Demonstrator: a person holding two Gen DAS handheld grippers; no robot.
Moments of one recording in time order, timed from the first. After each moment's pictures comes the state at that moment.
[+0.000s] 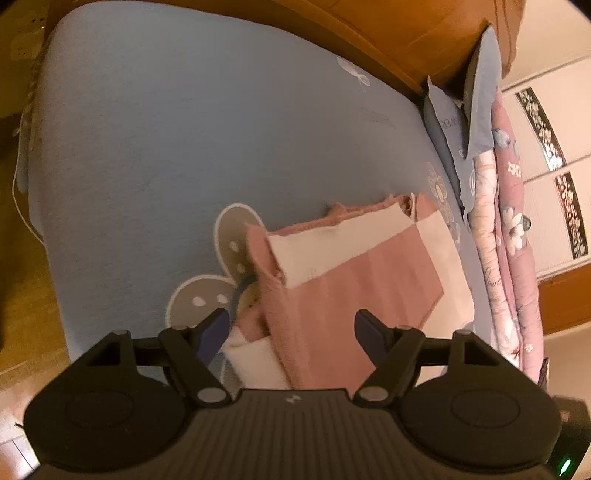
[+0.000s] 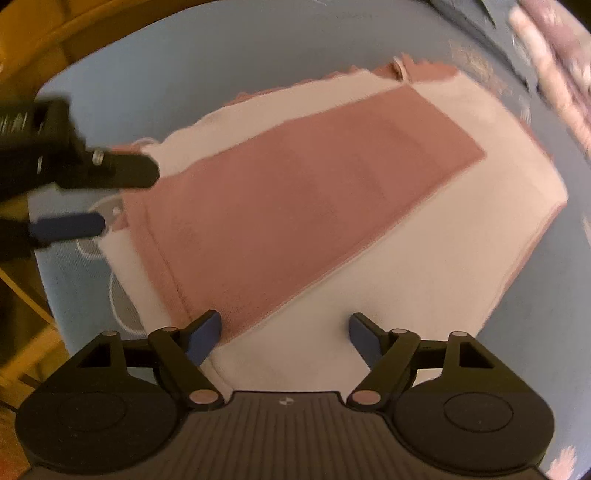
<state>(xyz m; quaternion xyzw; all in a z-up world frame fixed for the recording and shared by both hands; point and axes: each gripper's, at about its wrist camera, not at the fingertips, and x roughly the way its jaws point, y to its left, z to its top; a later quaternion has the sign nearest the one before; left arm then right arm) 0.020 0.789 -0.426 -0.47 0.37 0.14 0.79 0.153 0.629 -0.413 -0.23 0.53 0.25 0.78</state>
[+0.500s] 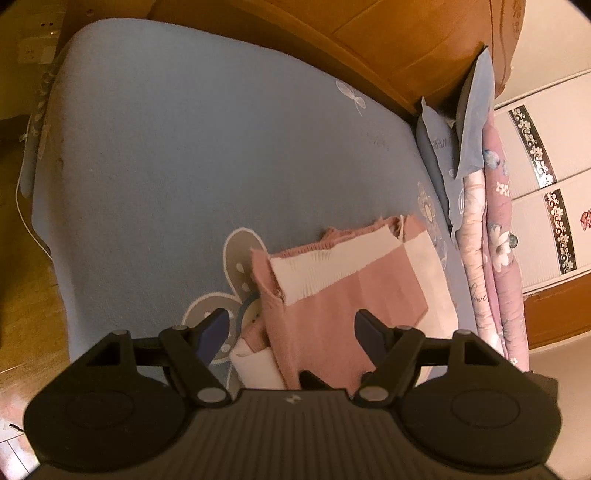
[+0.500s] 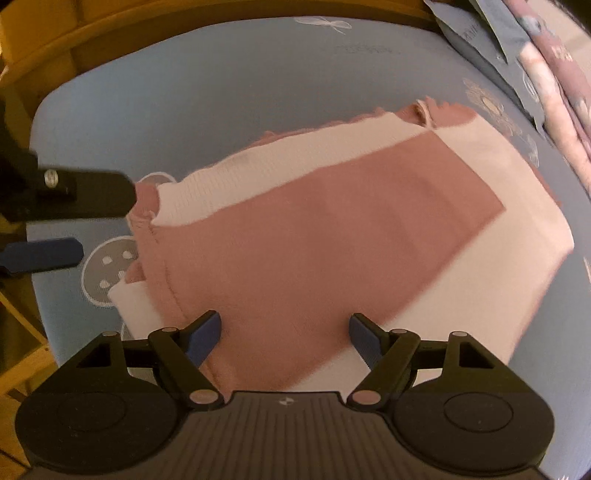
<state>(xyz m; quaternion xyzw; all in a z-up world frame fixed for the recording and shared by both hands) 0.008 0.805 -0.410 -0.48 0.35 0.14 0.79 0.163 0.664 -0.417 -0.24 0.49 0.26 0.80</state>
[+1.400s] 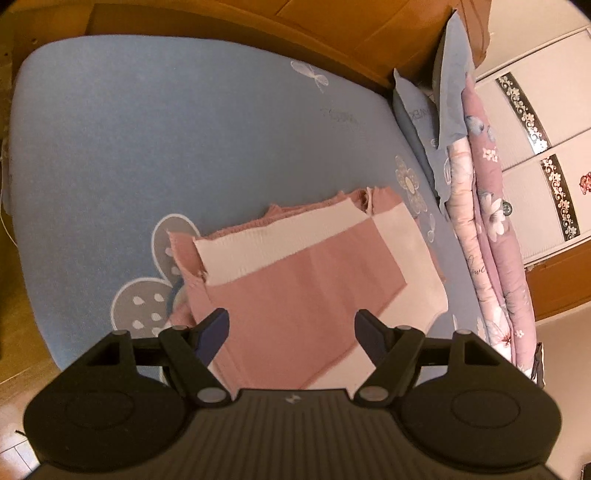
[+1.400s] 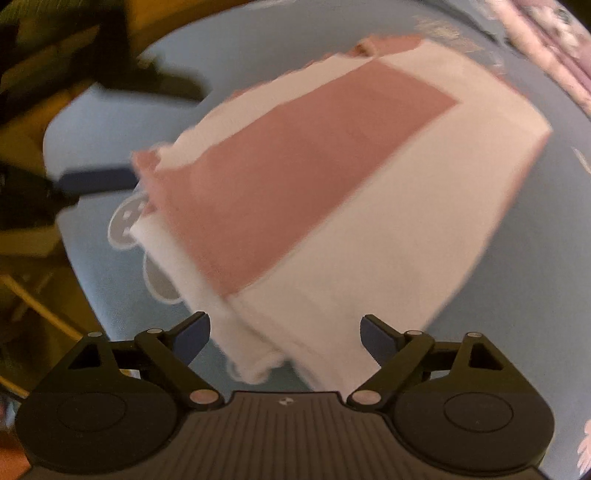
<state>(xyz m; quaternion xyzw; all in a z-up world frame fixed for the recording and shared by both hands) 0.039 0.759 -0.380 -0.45 0.37 0.13 0.81 0.115 0.571 -0.383 -0.12 0.54 0.24 0.80</state>
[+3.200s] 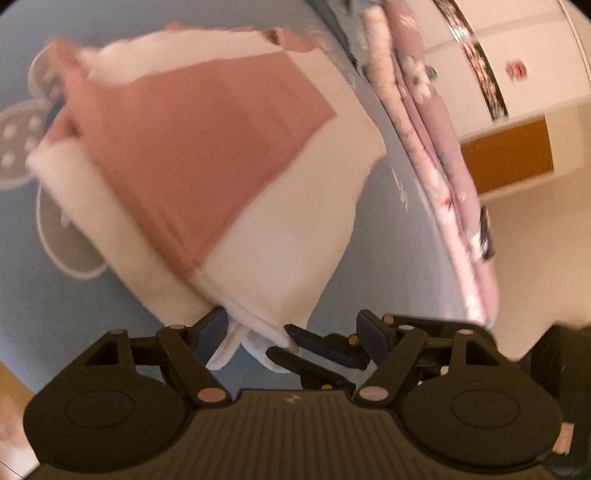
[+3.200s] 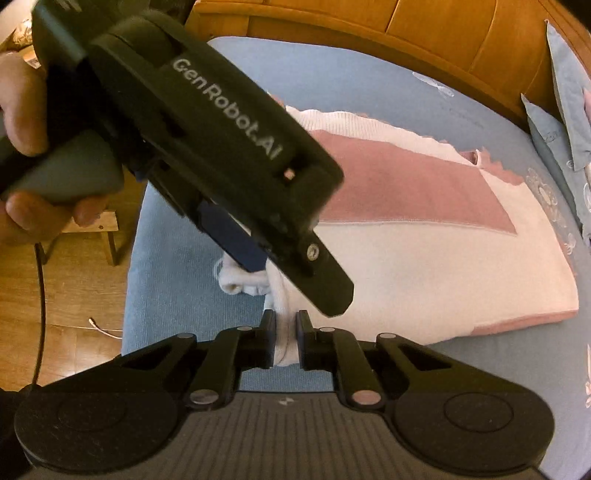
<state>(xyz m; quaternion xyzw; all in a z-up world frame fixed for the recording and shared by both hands) 0.028 0.694 -0.450 -0.46 0.44 -0.10 0.76 0.071 0.532 -0.400 -0.35 0.37 0.46 0.73</state>
